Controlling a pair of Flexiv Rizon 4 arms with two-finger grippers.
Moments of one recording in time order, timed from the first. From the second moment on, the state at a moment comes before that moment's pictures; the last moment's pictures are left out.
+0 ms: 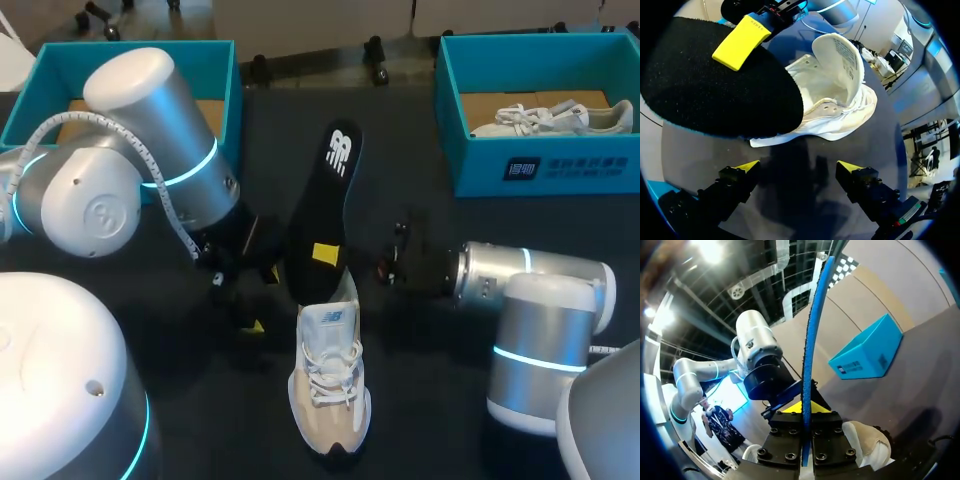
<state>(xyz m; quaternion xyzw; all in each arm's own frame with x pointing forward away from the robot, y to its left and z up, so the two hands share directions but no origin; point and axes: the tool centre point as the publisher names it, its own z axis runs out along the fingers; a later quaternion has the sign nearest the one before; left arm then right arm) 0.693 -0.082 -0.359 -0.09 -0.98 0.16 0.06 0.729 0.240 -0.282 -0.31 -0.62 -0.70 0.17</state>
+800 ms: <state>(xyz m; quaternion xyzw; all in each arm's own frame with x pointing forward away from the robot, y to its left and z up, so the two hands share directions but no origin) 0.693 -0.082 -0.359 -0.09 -0.98 0.16 0.06 0.712 0.243 -0.304 -0.33 -0.60 -0.71 0.19</state>
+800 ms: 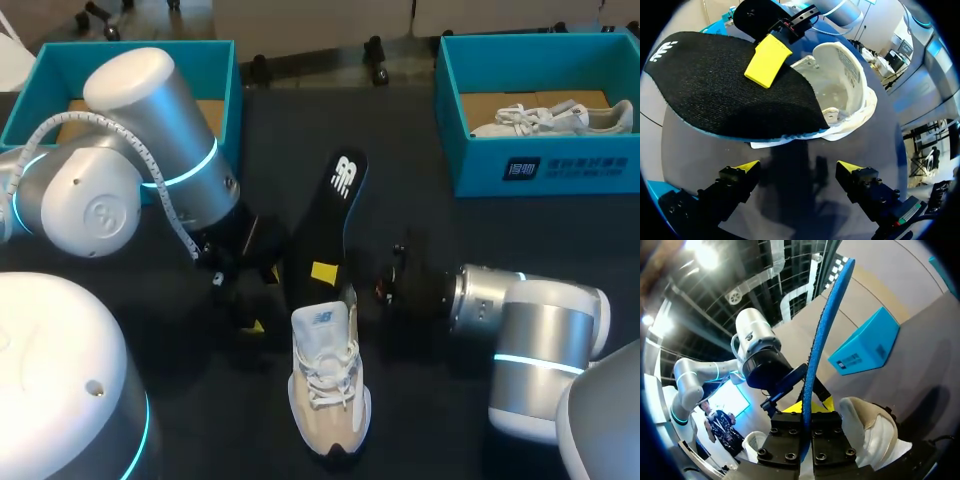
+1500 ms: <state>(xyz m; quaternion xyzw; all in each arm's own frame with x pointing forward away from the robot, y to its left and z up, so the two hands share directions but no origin) 0.693 -0.082 -0.359 -0.09 -0.98 0.16 0.06 0.709 0.248 -0.303 -0.32 -0.60 -0.71 0.18</state>
